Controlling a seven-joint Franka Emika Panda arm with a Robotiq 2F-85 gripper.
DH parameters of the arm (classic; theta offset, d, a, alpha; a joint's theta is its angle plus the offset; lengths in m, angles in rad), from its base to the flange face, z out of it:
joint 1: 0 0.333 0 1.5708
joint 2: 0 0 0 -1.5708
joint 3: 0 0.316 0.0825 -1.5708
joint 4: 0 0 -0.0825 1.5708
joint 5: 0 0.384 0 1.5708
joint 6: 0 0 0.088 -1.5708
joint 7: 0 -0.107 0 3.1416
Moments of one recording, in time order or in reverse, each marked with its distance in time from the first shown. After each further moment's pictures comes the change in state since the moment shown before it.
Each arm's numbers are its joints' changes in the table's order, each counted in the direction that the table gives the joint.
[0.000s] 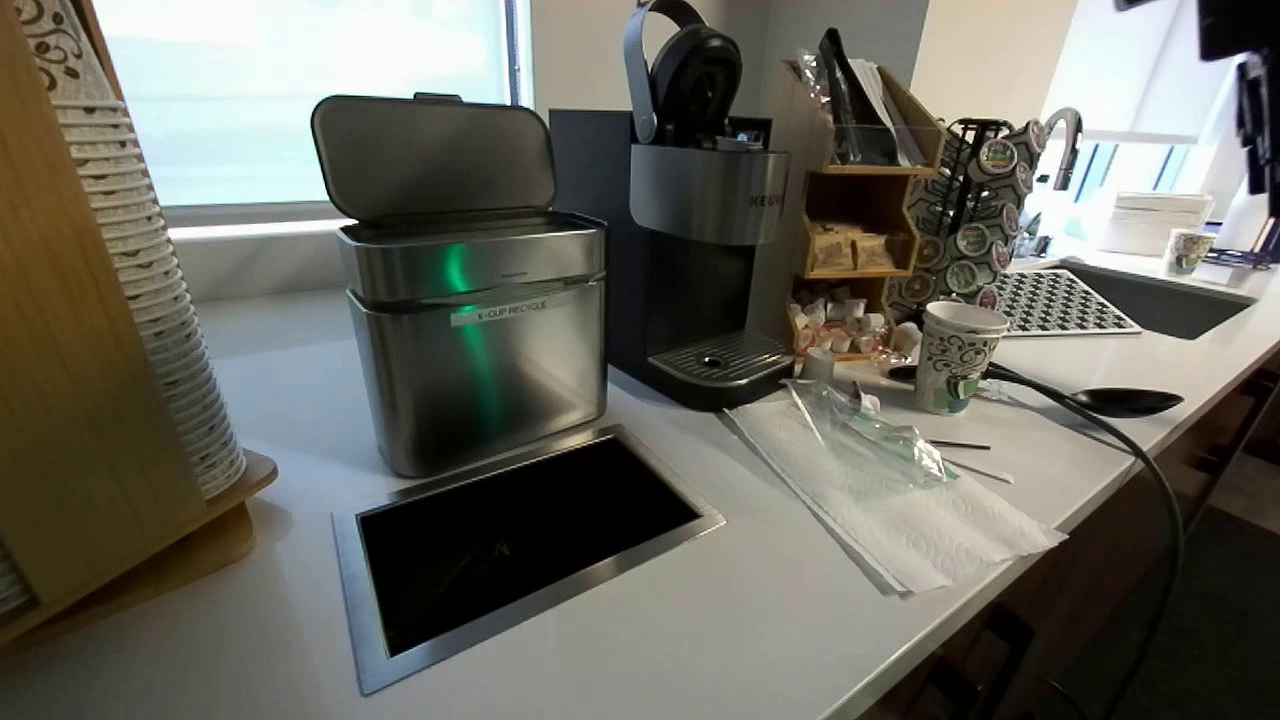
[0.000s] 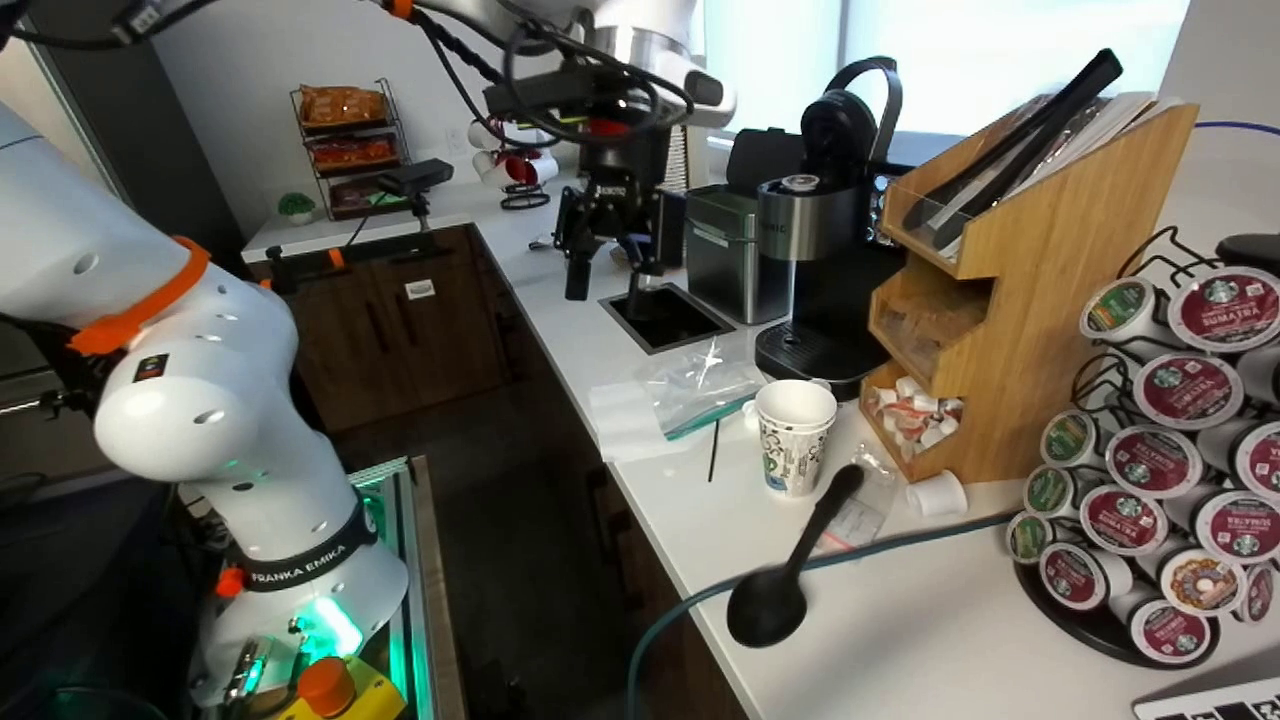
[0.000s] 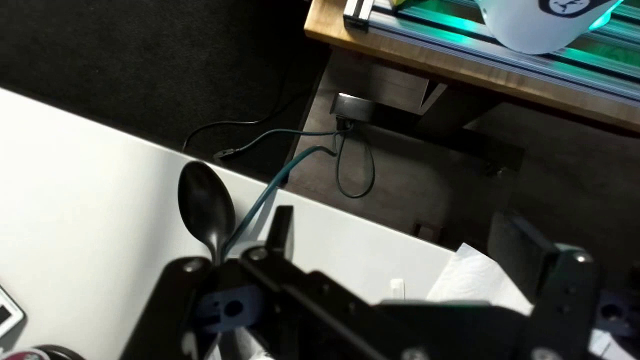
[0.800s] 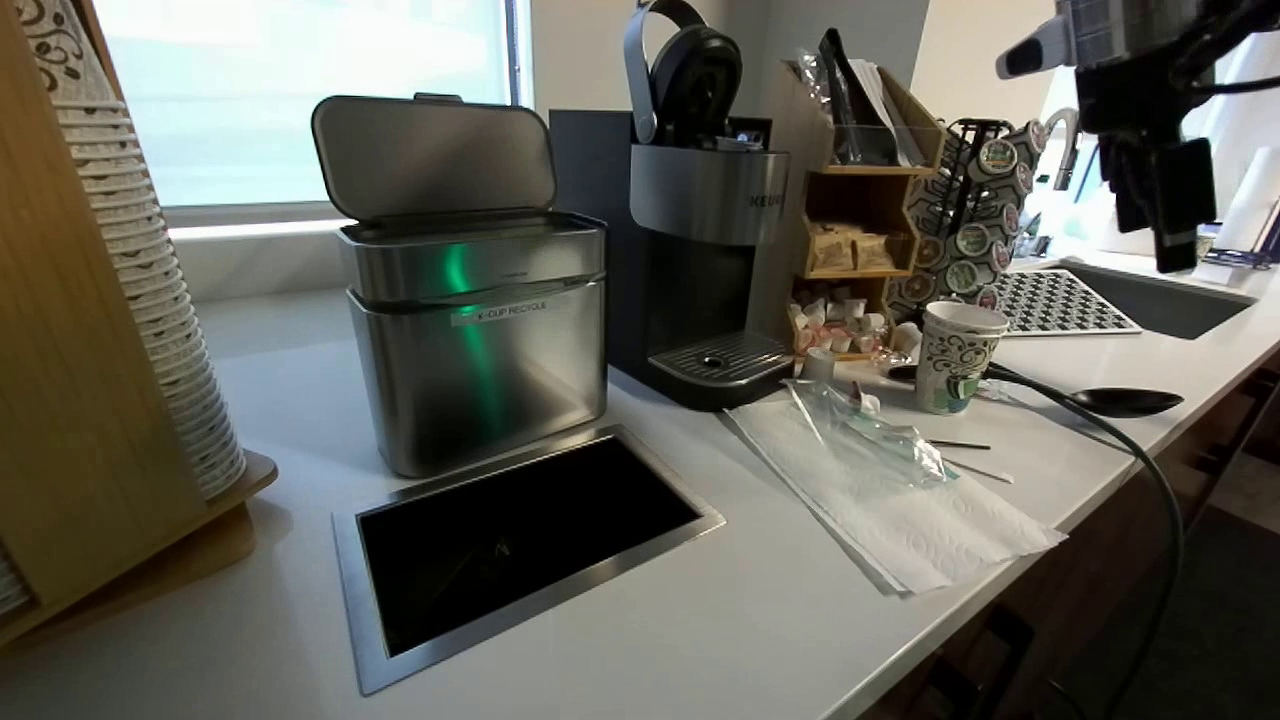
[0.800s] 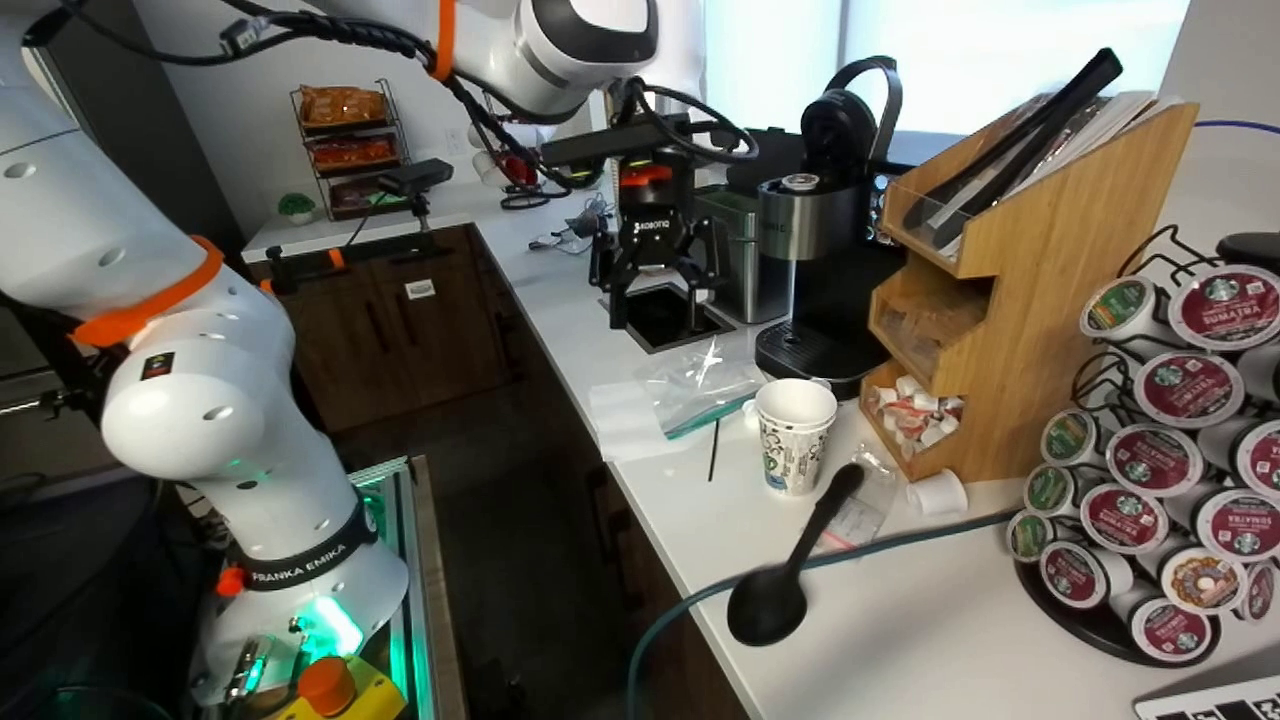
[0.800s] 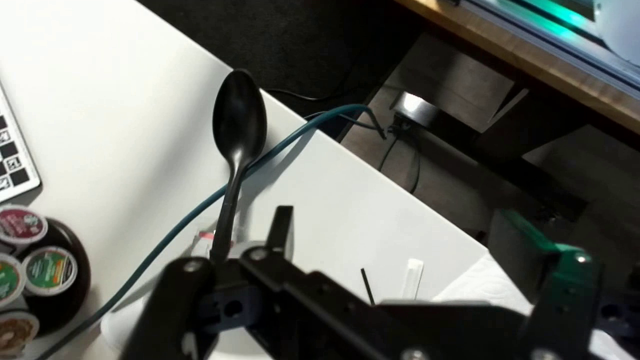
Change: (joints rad) arm 0.043 -0.113 0.076 0.043 -0.129 0.186 0.088
